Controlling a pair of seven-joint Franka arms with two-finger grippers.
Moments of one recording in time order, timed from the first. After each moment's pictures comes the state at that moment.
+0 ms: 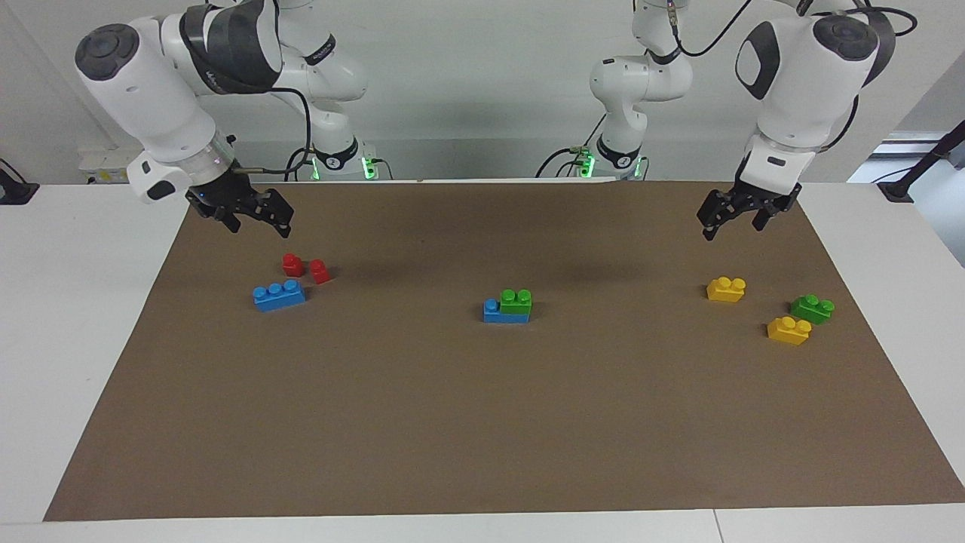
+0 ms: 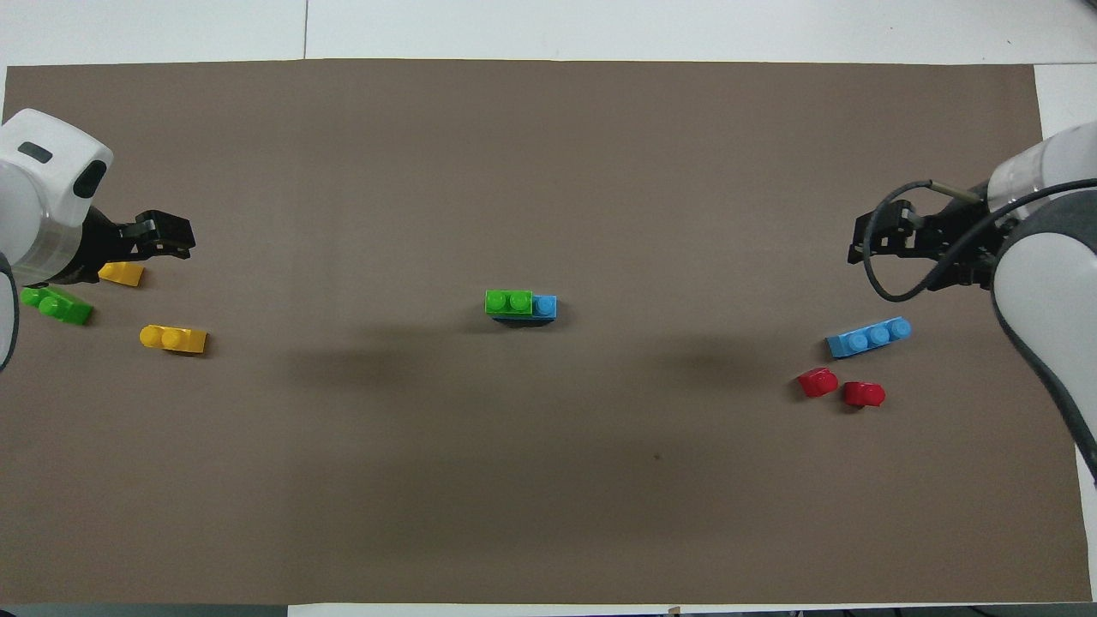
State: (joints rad) left arm -0.06 -0.07 -0.03 -1.75 0.02 1.72 -0.16; right arm -0.08 -0.03 0.07 -1.71 0.05 1.60 0.18
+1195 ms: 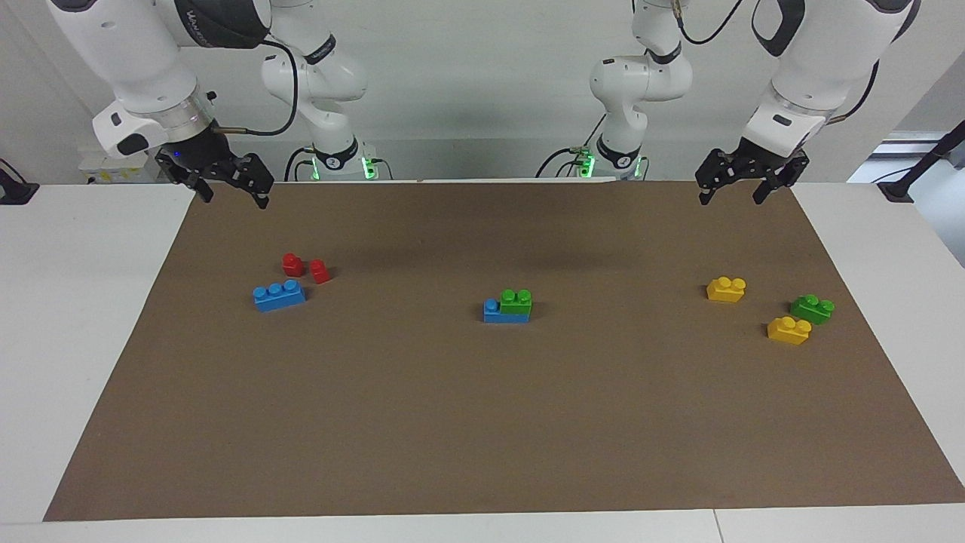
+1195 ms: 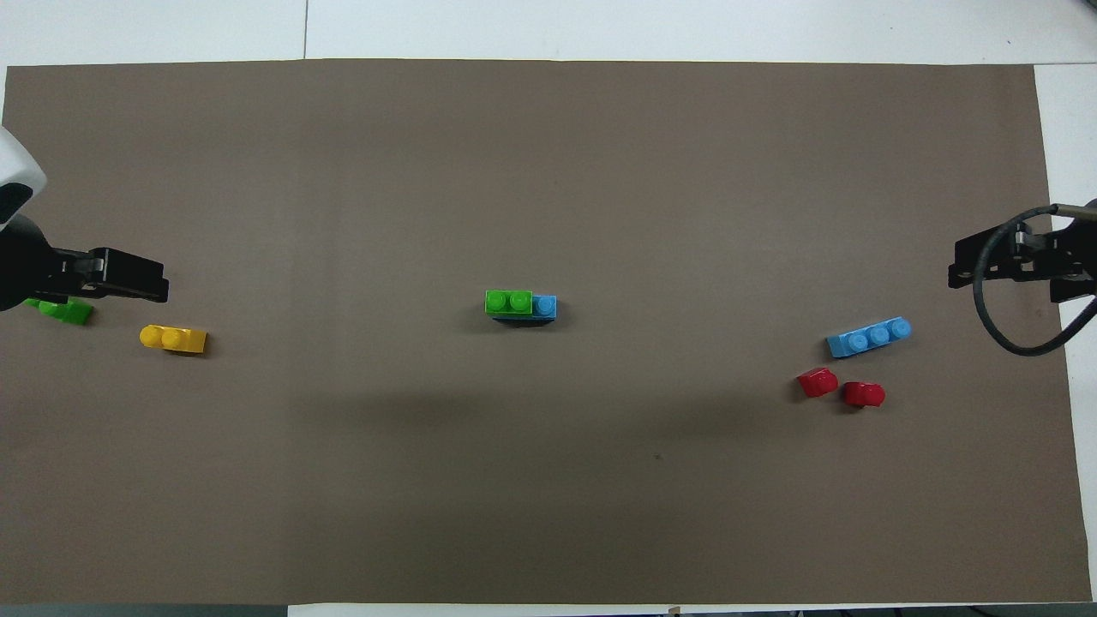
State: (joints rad) left arm -0.06 -0.07 -0.04 -1.66 -0.01 1.57 -0.02; right arm -0.08 -0.02 0.07 -1.60 0.01 1.50 0.16
